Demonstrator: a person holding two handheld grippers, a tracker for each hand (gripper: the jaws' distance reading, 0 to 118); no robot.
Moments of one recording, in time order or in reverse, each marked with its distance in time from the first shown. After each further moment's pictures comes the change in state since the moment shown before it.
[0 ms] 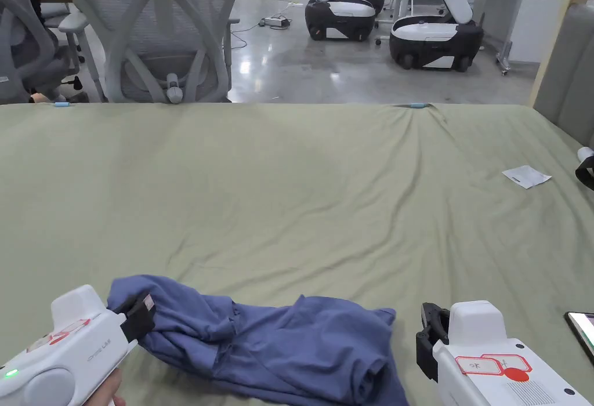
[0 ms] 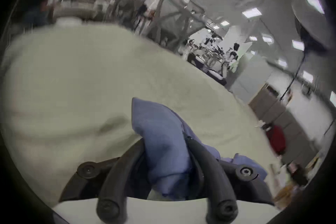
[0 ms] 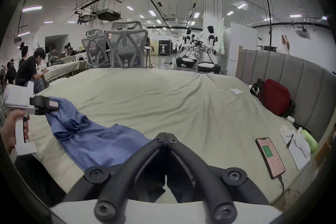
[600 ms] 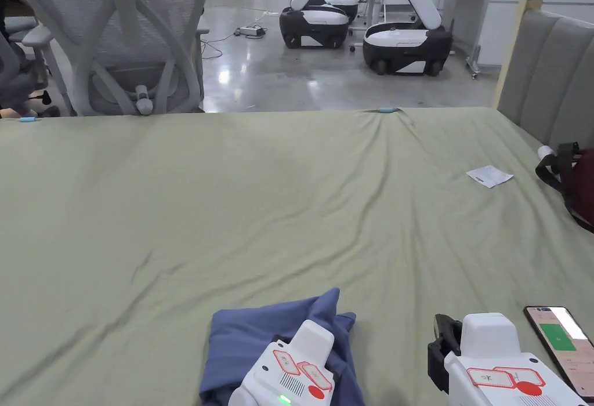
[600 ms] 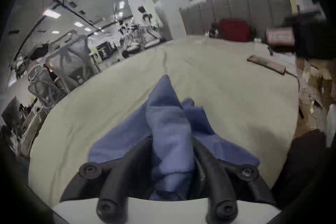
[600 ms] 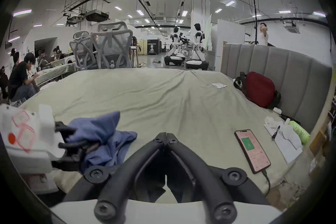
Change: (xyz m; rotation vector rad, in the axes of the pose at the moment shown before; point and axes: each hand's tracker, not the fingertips) left arm 0.242 -0.138 -0.013 -0.165 -0.275 -0.826; right arm 0.051 -0.013 0.025 -0.009 -0.092 -0.050
